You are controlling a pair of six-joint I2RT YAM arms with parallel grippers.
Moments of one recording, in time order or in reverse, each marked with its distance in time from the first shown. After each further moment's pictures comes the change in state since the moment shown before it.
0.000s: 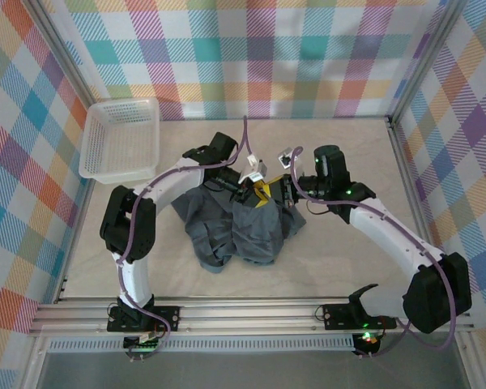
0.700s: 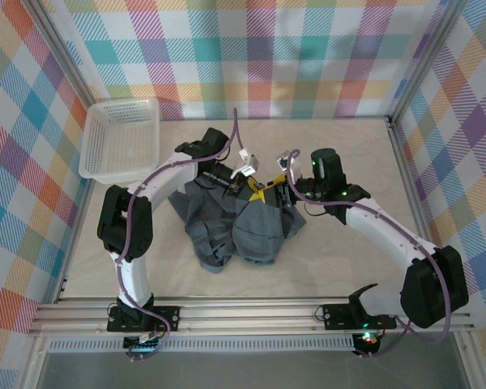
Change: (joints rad) left arm 0.045 -0.001 0.053 -0.146 0.056 0.051; right arm 0.000 0.062 -0.037 0.078 0.013 0.009
